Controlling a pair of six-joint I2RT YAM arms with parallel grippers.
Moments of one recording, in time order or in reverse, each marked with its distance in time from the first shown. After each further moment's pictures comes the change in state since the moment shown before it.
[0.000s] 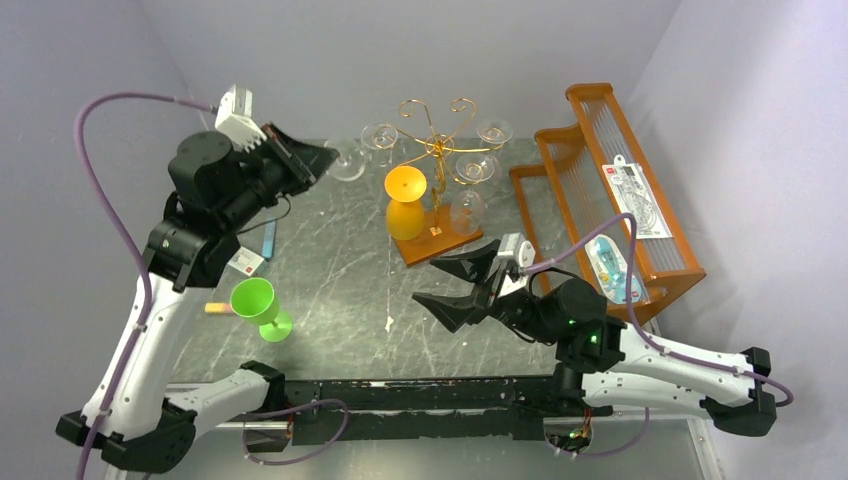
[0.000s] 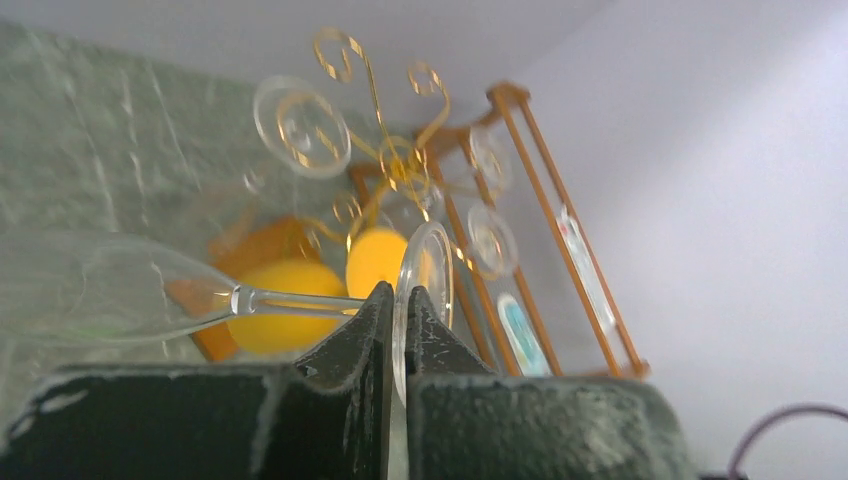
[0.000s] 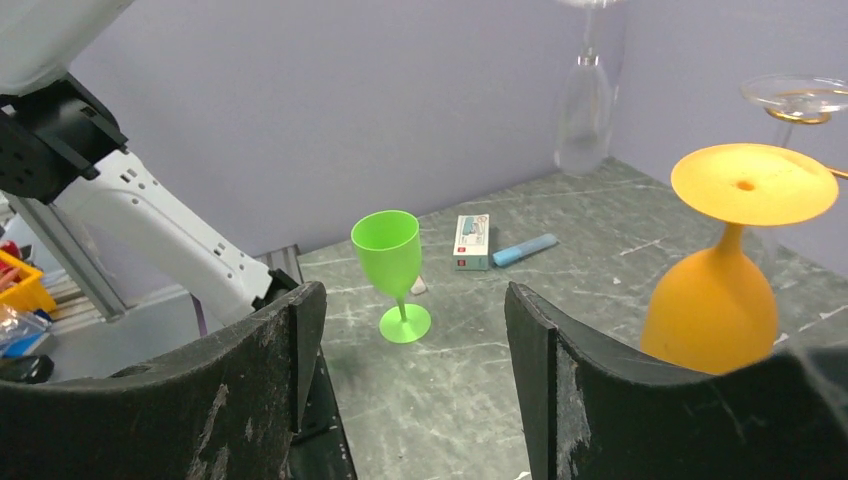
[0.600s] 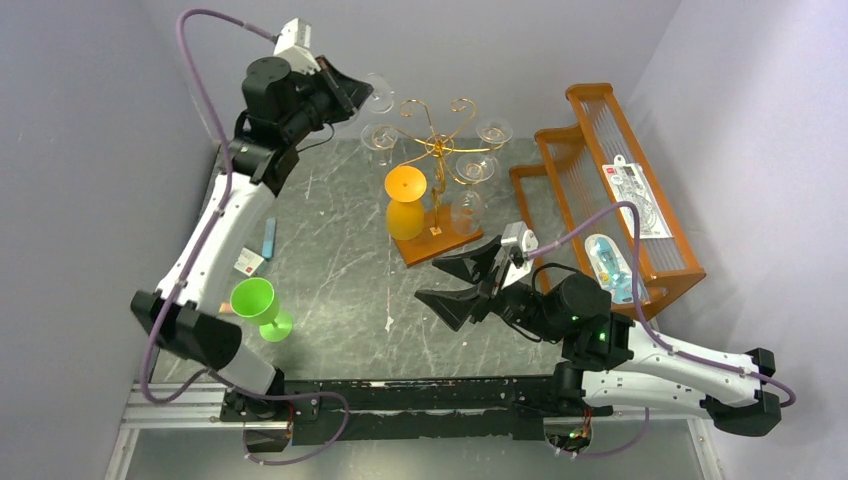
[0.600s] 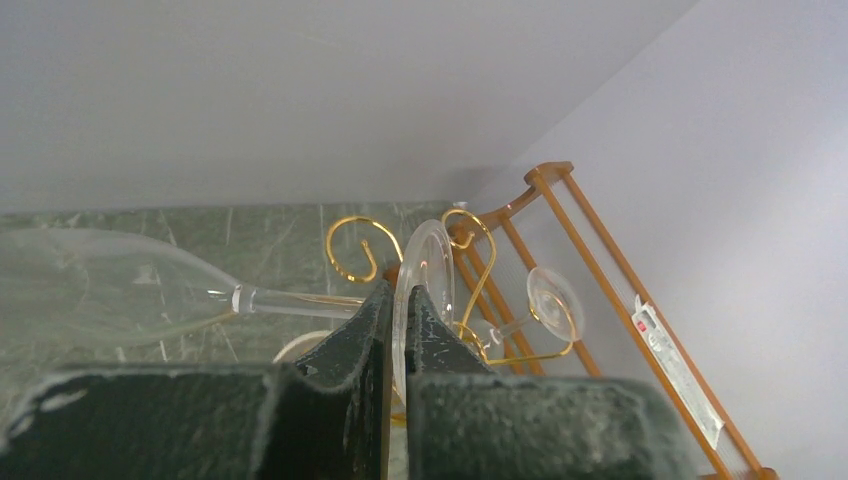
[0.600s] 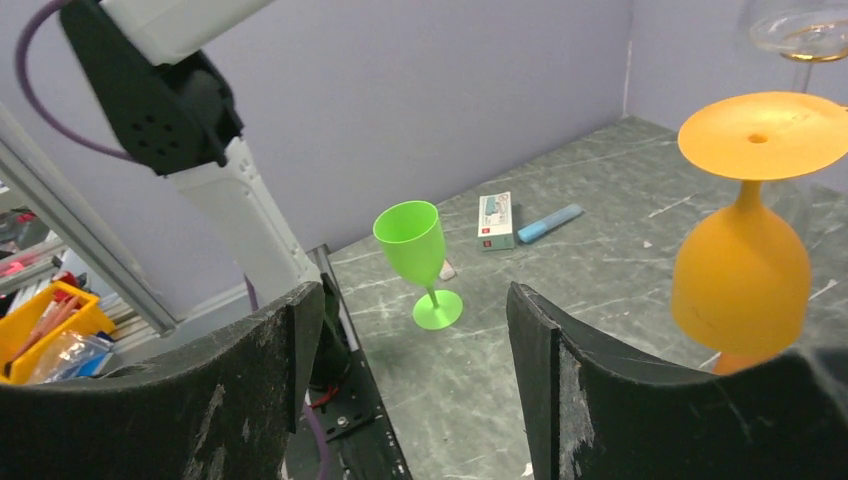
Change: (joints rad) left arm 0.061 0.491 0.299 0.288 0.026 0.188; right arm 0.000 -0.019 0.064 -0.128 0.048 0.135
